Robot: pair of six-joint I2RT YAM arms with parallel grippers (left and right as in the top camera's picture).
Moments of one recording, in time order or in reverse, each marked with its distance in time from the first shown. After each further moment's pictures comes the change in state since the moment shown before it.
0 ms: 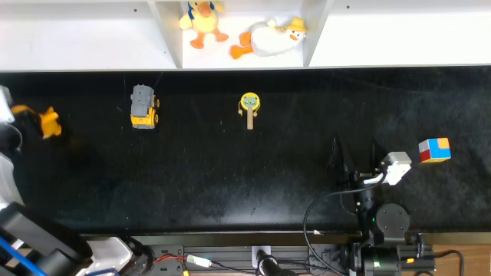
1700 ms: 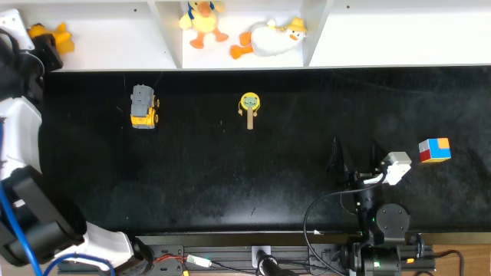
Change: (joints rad) left arm -0.303 0.188 0.213 0.356 -0.034 -0.262; right arm 0.000 0.000 0.000 0.000 0.000 0.000
